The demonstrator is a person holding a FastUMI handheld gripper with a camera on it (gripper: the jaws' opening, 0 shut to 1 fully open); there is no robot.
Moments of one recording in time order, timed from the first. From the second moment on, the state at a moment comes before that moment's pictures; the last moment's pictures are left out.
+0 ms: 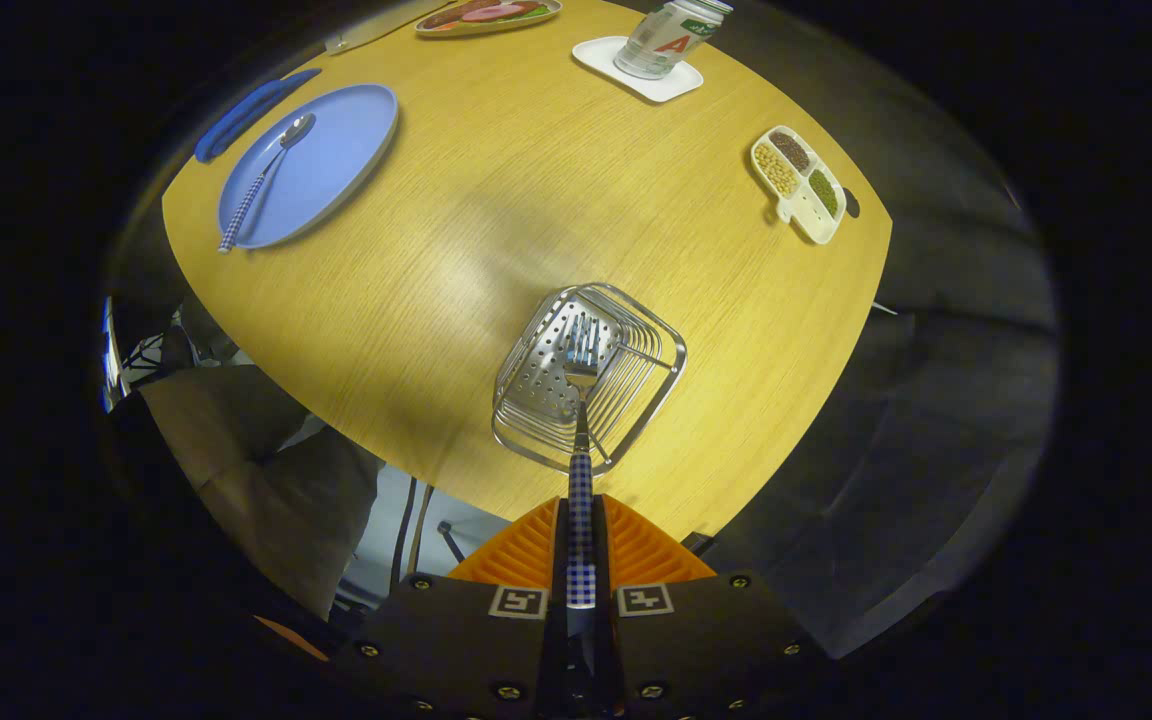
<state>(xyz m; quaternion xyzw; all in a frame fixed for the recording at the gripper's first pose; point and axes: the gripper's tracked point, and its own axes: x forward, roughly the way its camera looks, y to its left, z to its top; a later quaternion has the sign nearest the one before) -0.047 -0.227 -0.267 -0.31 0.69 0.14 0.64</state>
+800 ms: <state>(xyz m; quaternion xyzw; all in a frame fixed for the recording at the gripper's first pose) -0.028 -0.215 -0.236 -0.29 0.63 0.12 0.71</state>
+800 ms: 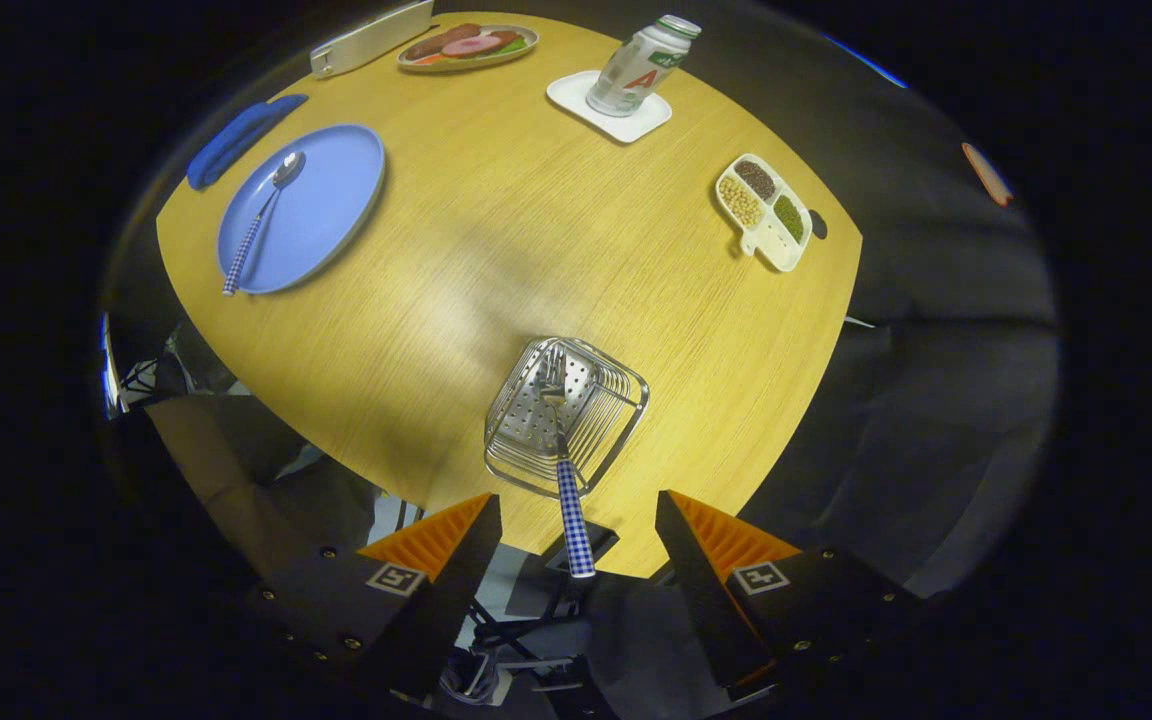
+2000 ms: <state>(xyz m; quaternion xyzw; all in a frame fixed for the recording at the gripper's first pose) -0.015 -0.057 -0.178 -0.15 0.46 0.13 0.87</state>
